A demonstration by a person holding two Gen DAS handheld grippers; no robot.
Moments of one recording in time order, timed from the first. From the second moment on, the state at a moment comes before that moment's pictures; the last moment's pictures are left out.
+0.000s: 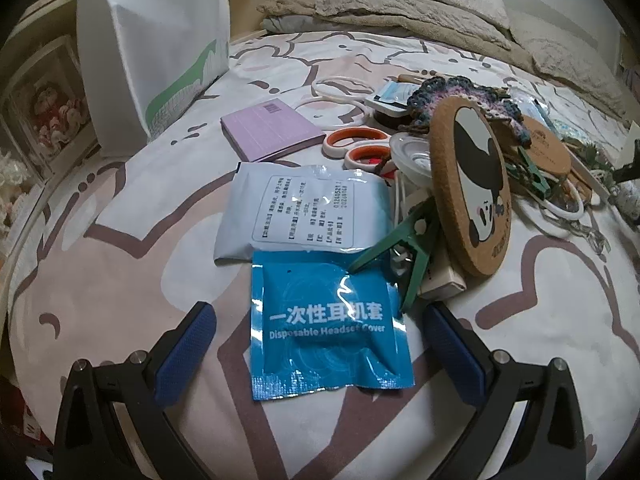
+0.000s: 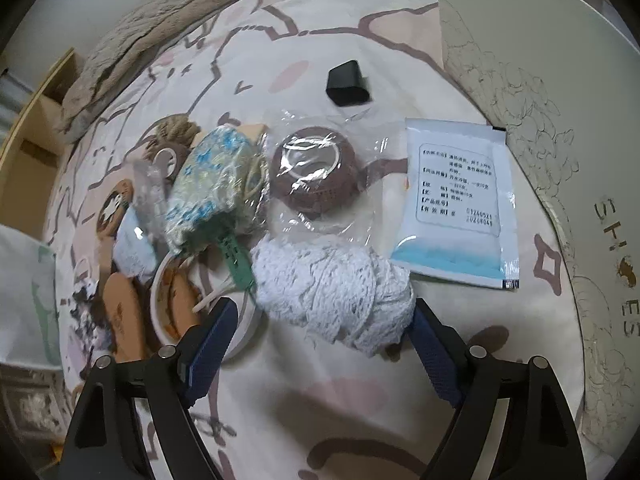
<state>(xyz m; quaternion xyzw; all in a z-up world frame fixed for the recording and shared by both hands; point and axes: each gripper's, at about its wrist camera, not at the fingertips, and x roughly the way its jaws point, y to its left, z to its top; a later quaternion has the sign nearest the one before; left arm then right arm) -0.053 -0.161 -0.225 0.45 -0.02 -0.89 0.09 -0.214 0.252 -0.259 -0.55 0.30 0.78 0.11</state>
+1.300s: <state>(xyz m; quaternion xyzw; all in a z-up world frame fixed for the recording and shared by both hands) -0.031 -0.164 -0.215 0.41 0.01 -0.91 0.06 -0.183 0.261 -0.207 -0.51 0.22 0.83 0.05</state>
